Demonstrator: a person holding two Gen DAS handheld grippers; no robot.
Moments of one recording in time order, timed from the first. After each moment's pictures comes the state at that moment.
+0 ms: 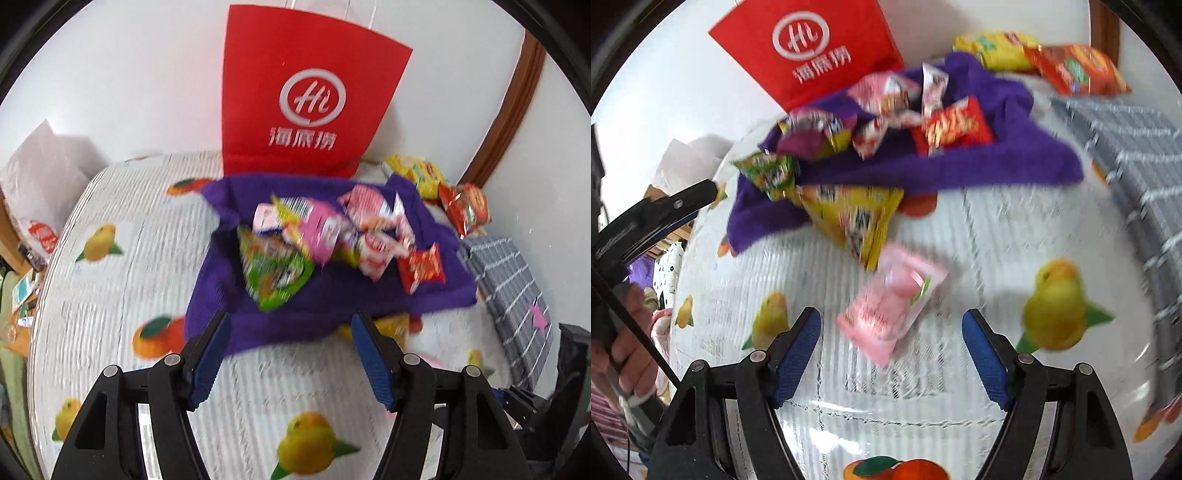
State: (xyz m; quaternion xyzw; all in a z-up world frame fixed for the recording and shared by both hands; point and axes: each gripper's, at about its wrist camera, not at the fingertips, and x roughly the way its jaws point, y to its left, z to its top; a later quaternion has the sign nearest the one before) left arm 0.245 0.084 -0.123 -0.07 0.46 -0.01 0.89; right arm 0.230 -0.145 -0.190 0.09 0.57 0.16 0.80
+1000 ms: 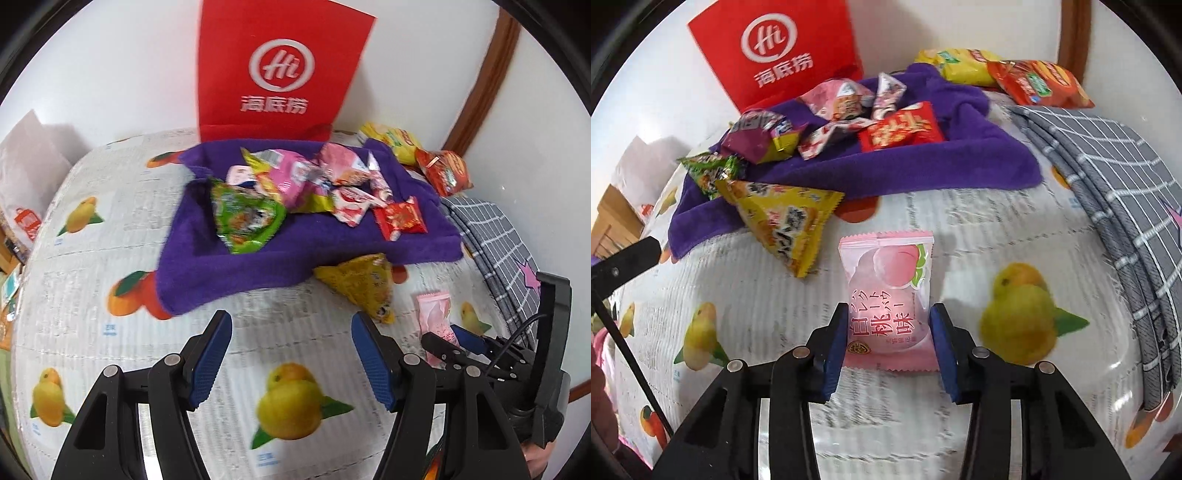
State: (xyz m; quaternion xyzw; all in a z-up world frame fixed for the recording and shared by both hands) left arm 0.216 0.058 -0.147 -0.06 0.47 -0.06 0.88; right arm 0.228 -0.156 -0.209 0.04 0.52 0.08 0.85
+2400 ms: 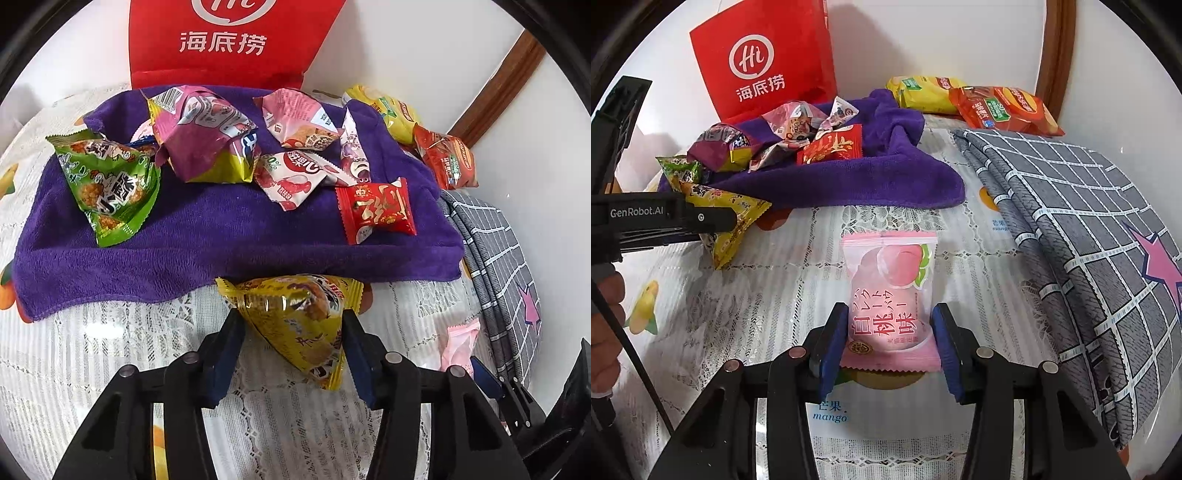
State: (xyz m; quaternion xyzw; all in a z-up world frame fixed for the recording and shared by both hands) left arm 0.282 -0.011 -0.204 -0.13 0.52 -0.07 0.84; right arm 0.226 -0.218 -0.217 -0.02 0.46 0.08 0.88
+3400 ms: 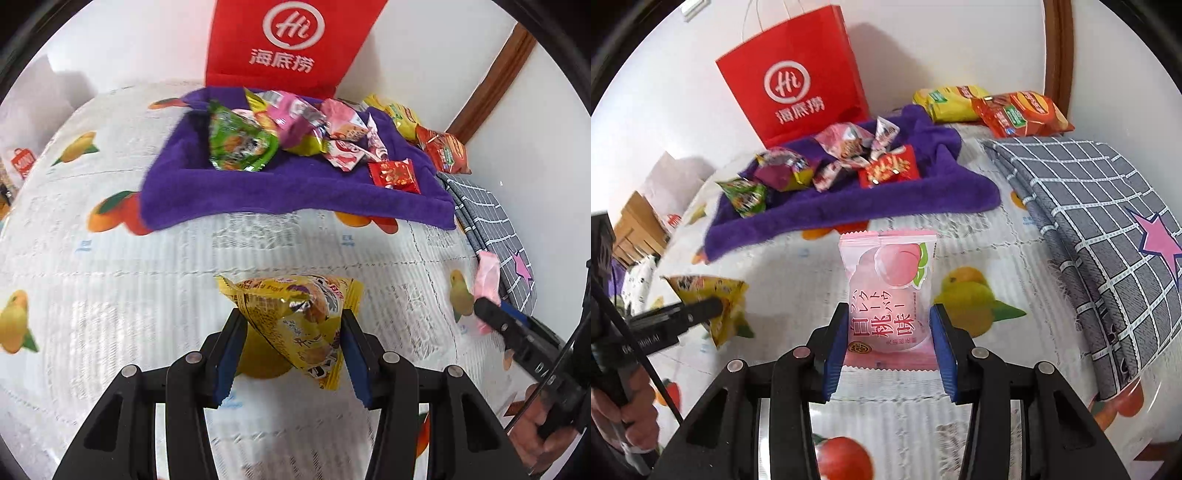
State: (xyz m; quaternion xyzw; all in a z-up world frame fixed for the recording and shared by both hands) left arm 0.174 0.062 -0.174 -0.12 0.51 -0.05 0.85; right arm 0.189 -0.191 -0.164 0.05 0.47 0.12 0.87
